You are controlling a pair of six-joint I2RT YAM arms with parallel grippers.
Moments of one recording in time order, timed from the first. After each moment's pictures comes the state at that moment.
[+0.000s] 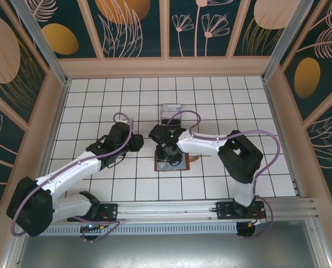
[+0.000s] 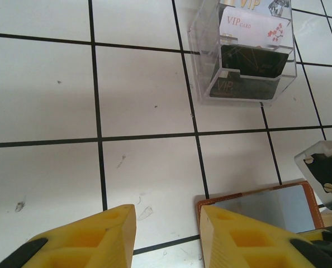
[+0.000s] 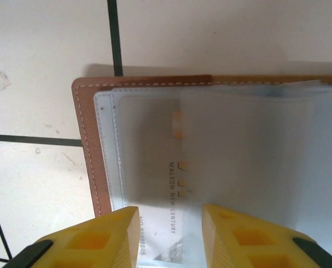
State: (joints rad) left arm -0.61 1.18 0.67 -0.25 -0.06 -0.59; right arm 0.98 1.86 1.24 -0.69 -0.03 0.94
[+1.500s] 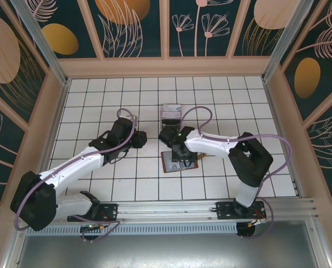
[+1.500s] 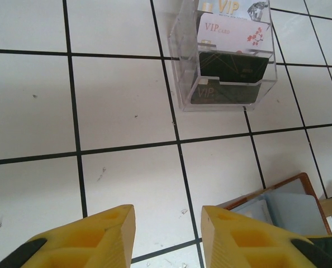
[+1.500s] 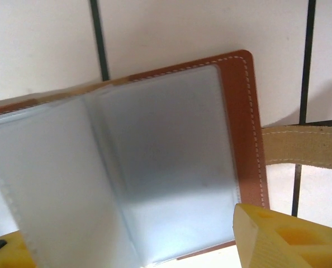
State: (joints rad) left arm -0.61 1.24 0.74 -0.25 -0.01 -0.58; right arm 0.92 1.75 1.14 -0.91 0.21 0.94
